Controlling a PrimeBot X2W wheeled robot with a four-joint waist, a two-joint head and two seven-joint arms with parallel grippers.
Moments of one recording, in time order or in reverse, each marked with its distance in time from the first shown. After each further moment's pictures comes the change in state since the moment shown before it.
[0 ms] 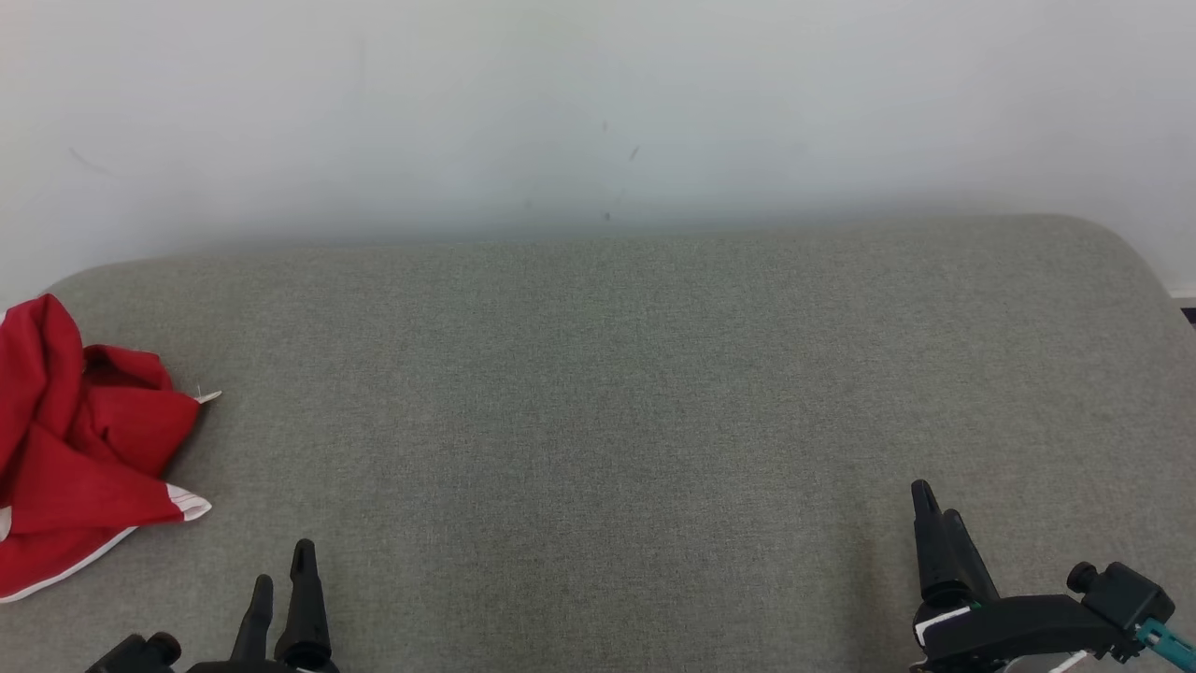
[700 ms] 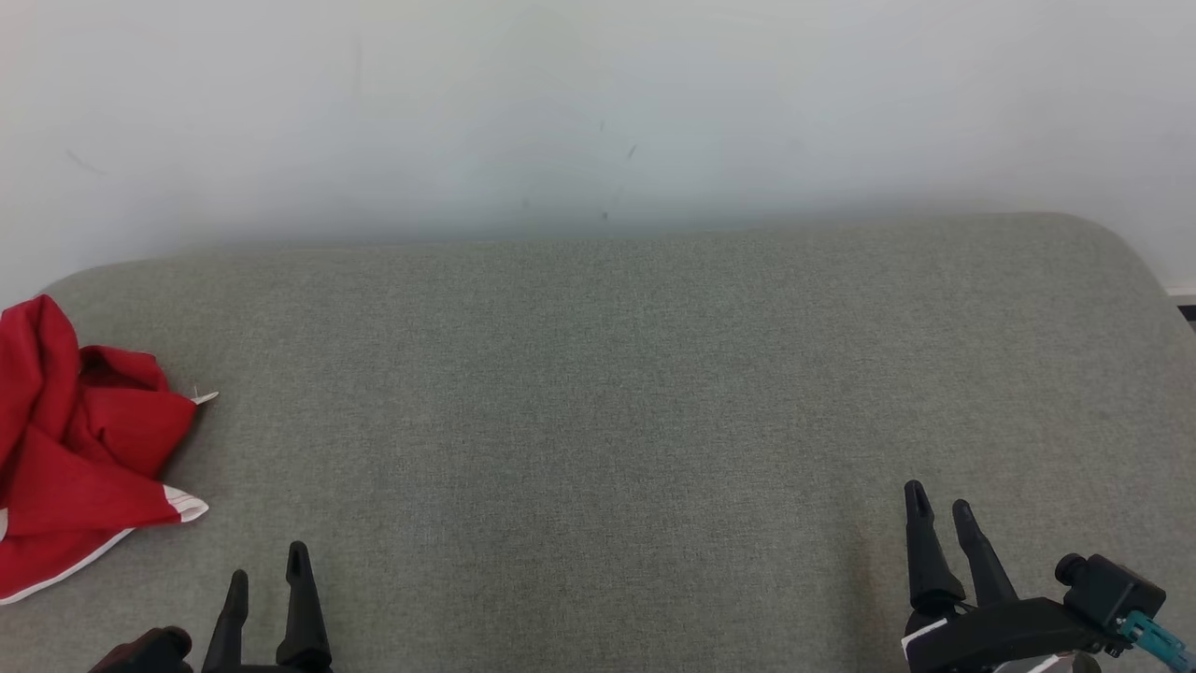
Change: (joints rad) left arm 0.008 0.010 -0.002 -0.002 0.267 0.041 -0.062; right arm 0.004 -0.012 0.013 0.003 -0.265 0.001 -0.063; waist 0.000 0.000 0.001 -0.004
